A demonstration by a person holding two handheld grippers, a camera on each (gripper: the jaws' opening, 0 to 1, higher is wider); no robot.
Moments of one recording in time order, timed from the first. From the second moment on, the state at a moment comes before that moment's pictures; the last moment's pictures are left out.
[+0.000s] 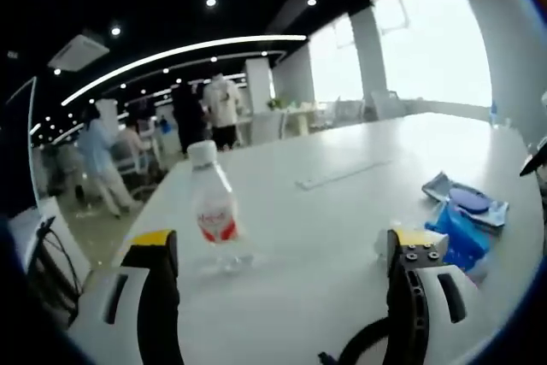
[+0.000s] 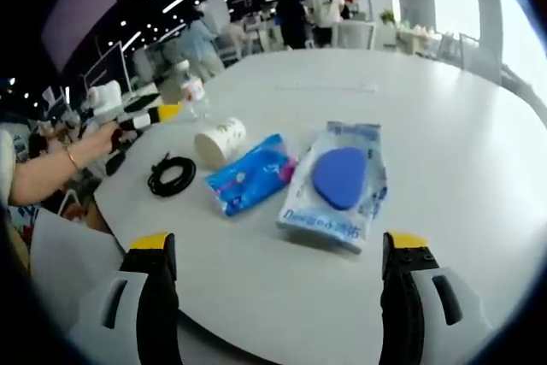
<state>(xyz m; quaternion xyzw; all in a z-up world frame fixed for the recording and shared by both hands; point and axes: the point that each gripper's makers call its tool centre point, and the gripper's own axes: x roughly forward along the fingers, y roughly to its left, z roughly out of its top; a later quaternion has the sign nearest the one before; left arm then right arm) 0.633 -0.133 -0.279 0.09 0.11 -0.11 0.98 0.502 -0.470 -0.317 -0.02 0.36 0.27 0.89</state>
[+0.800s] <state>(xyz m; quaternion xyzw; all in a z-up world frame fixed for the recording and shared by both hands) 0.612 -0.197 -0.303 0.12 0.13 -0.19 0.97 0.501 -0.464 -0.311 -0.03 0.34 0.29 0.89</state>
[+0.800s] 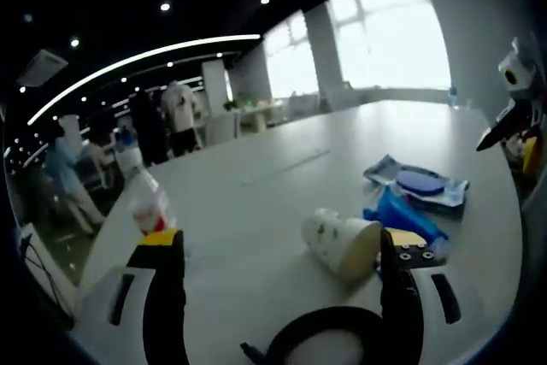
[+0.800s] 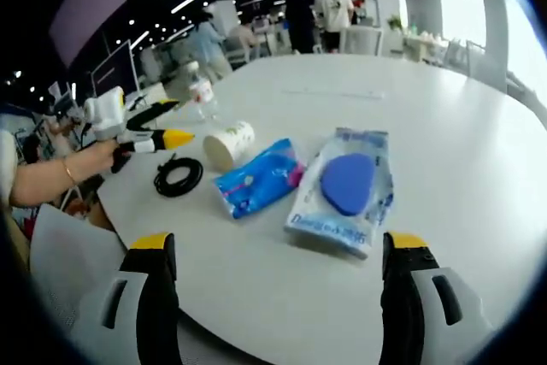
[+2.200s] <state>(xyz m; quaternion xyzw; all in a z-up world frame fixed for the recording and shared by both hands) 0.615 -0.222 -0.373 0.10 0.24 -0.20 0.94 0.508 -0.449 -0.293 -0.03 0.29 0.31 0.90</state>
